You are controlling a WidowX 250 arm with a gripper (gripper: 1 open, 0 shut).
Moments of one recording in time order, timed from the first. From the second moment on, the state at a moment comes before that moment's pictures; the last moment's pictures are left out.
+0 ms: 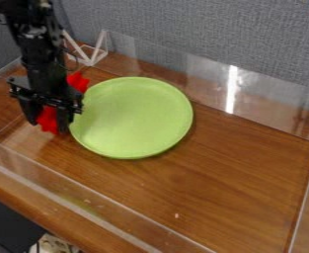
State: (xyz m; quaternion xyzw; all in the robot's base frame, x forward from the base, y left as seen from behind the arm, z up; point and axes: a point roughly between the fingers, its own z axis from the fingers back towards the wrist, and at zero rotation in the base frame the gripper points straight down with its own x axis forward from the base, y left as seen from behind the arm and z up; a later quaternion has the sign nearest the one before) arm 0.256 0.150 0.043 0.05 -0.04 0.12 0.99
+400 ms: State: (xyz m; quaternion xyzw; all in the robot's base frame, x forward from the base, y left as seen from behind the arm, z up) arm 0.258 0.161 0.027 0.06 -0.02 0.13 0.99
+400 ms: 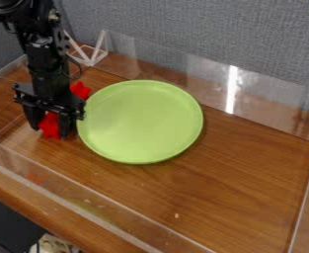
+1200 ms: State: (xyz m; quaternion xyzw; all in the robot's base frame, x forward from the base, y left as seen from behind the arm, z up) arm 0.244 0.168 0.026 0.06 0.02 0.12 0.99
